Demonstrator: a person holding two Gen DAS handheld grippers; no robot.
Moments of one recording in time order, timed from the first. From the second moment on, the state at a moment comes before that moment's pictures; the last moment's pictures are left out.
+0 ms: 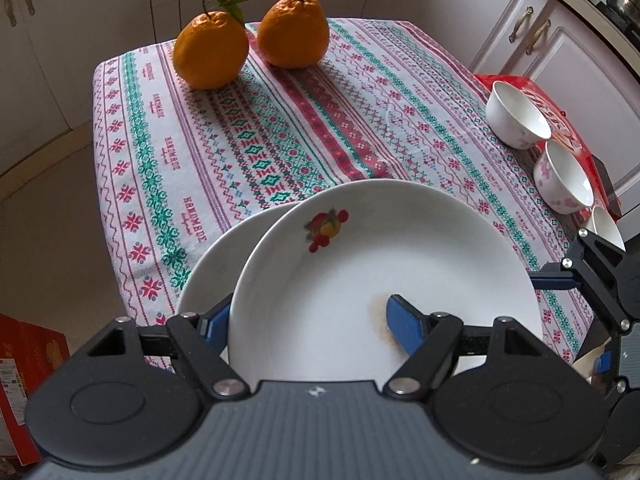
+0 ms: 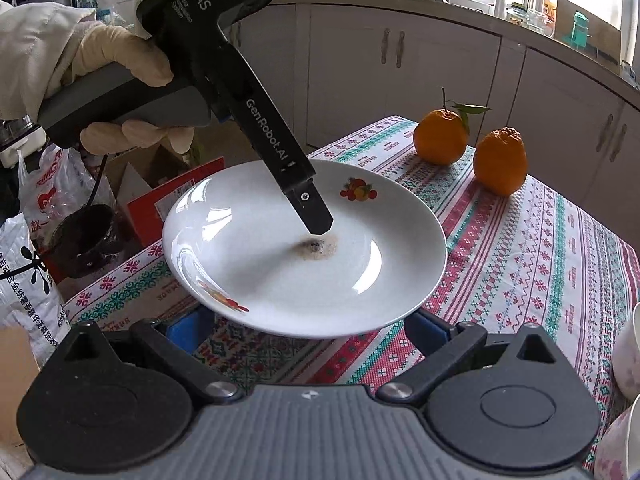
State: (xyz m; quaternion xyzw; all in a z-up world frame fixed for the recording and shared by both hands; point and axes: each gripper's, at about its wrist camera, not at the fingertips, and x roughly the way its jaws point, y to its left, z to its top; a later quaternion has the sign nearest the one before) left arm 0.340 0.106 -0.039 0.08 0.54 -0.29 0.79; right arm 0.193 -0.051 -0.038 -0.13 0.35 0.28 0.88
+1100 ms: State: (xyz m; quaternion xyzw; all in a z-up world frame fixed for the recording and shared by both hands) left arm 0.340 0.120 -0.050 0.07 0.54 -0.29 0.79; right arm 0.191 -0.042 -0.036 -0.15 0.35 0.29 0.88
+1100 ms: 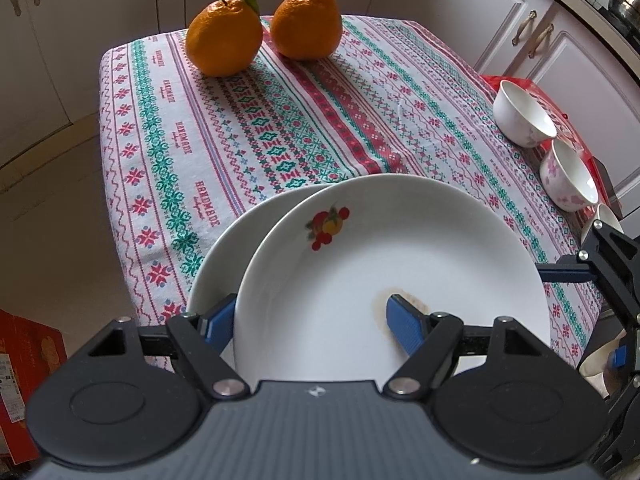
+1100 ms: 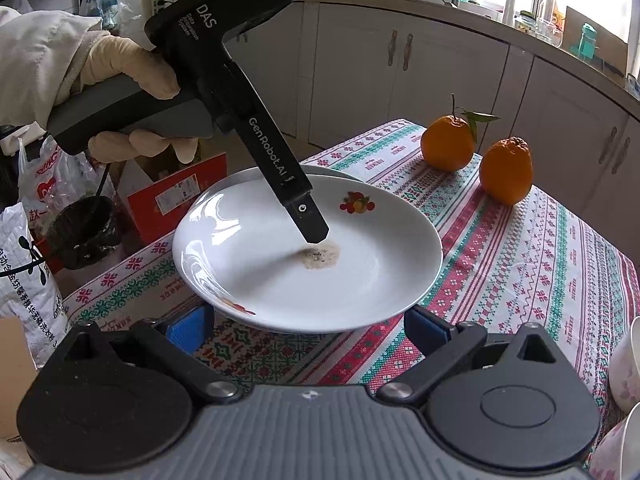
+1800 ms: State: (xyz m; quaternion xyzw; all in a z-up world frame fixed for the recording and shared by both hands) left arm 0.335 0.129 -0.041 0.08 0.52 -0.30 0.80; right arm 0.194 -0.036 -0.038 -0.16 0.35 0.28 0.88
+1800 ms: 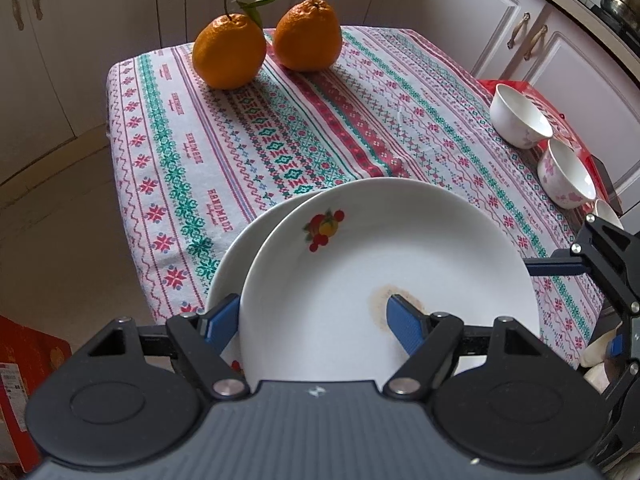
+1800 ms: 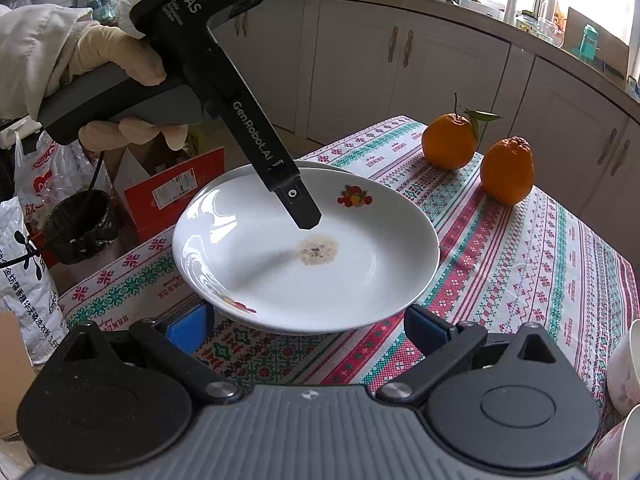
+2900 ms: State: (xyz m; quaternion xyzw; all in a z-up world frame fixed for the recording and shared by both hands) left arm 0.332 0.135 -0.030 0.10 0.49 -0.28 0.82; right arm 0.195 -0.045 -0.041 -0.18 0.35 0.26 0.88
